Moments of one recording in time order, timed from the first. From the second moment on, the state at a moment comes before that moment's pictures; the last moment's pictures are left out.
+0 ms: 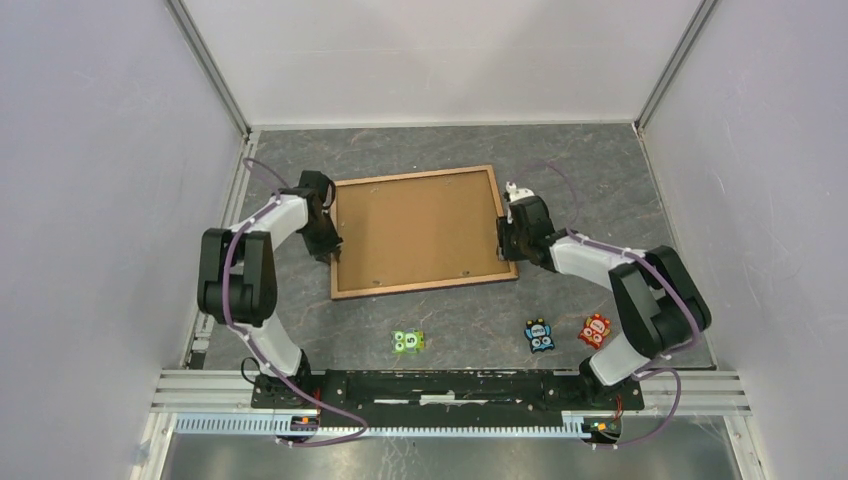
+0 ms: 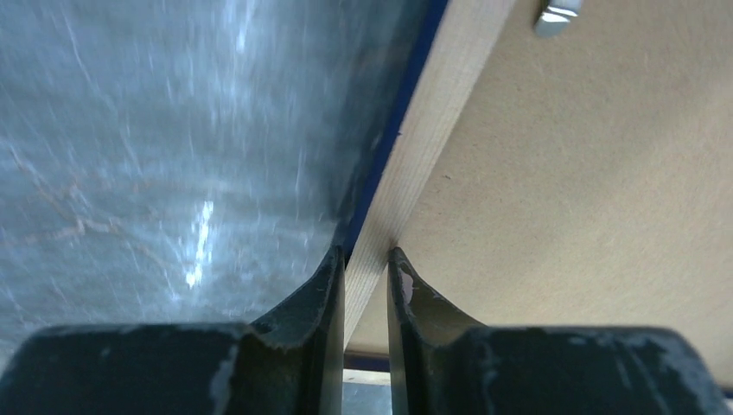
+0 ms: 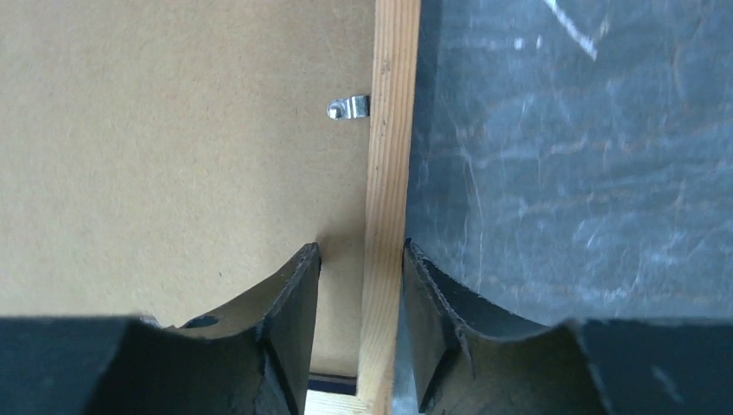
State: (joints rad) left arm -0.09 1.70 1.06 -0.73 -0.03 -0.51; right arm 0.44 1.63 0.83 -0.09 0.07 0.26
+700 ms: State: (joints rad) left arm -0.10 1.50 1.07 -0.71 0.00 -0.64; right arm 0.54 1.33 0.64 0.00 -0.02 0.34
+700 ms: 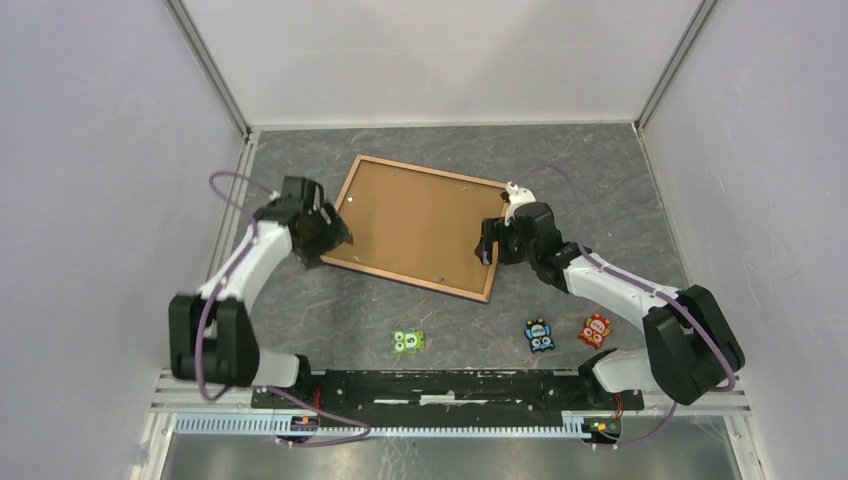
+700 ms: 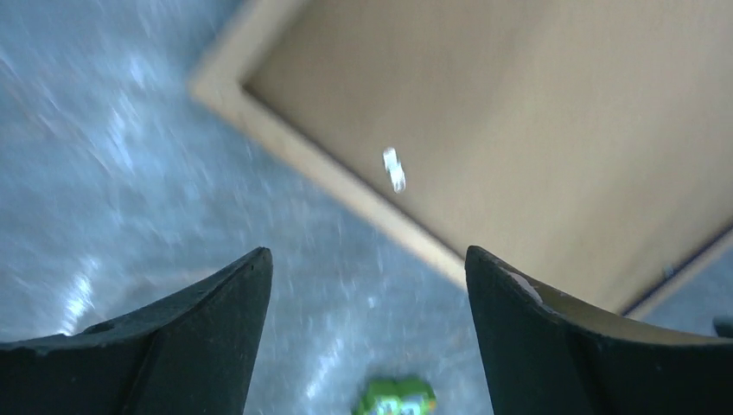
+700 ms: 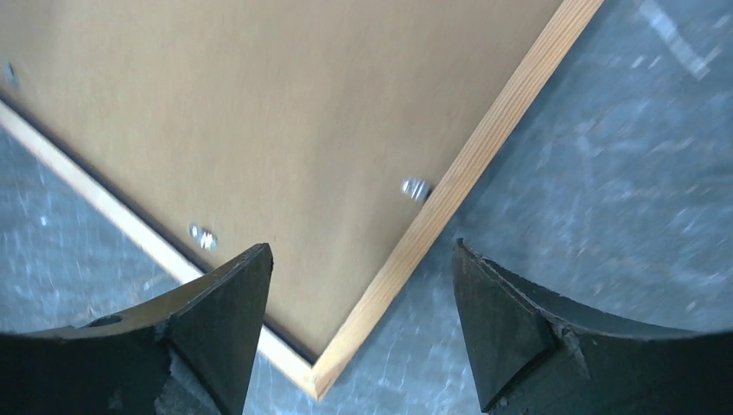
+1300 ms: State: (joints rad) left arm -0.44 1.43 0.73 -0.45 0.10 -1.53; right arm 0.49 1.22 0.63 -0.04 -0.01 0.33
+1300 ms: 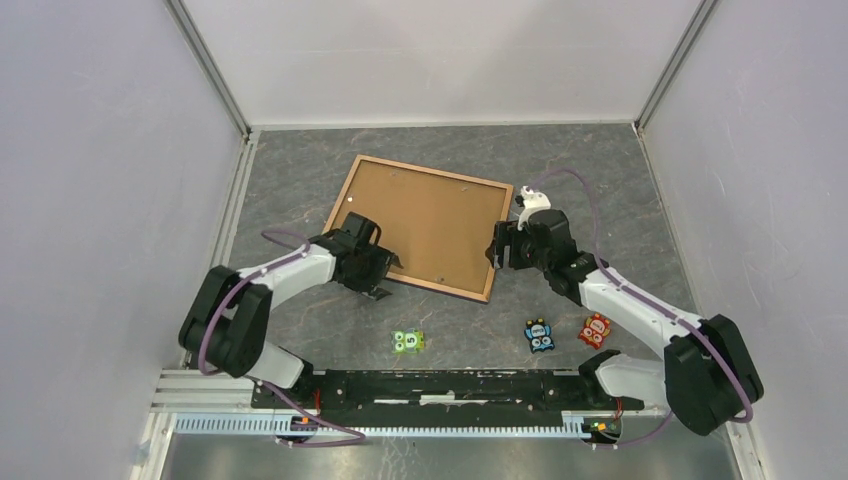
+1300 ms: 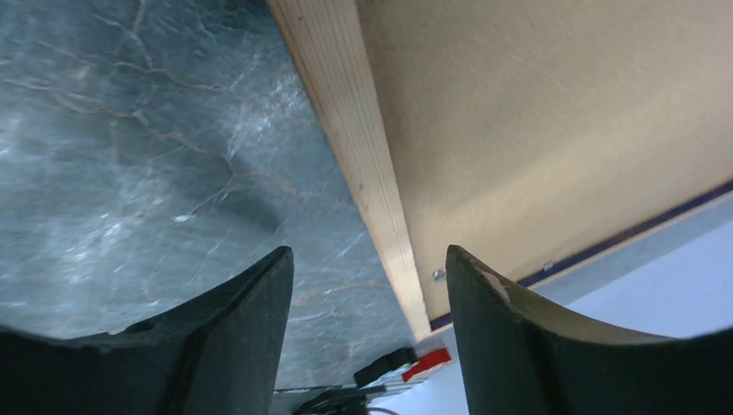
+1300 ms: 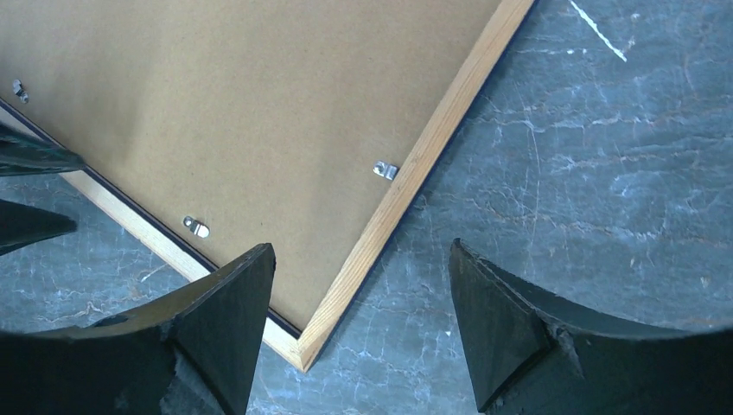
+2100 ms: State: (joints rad) left arm -0.30 1.74 1.06 -0.59 0.00 -0.91; right arm 0.40 1.48 0.89 -0.14 0.03 0.14
